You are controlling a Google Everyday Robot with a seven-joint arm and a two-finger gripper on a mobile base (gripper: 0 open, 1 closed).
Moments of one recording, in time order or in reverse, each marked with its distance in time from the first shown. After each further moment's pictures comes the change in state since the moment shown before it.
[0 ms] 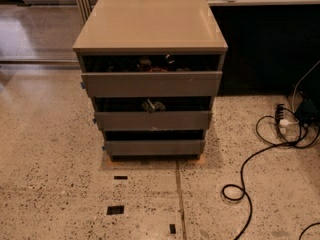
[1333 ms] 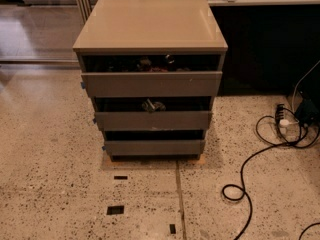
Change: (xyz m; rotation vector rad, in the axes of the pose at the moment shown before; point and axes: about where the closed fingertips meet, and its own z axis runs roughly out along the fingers) arm 0.004 0.006 0.003 -0.010 0.120 -0.218
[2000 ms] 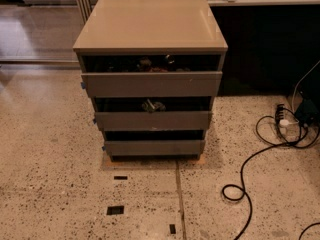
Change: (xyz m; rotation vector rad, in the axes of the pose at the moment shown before) arm 0.005 -0.012 0.011 0.036 0.133 -0.298
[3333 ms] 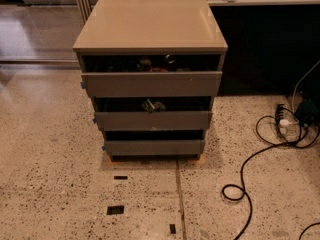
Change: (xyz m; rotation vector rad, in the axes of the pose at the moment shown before) arm -0.001 -0.054 0.003 0.160 0.181 -0.414
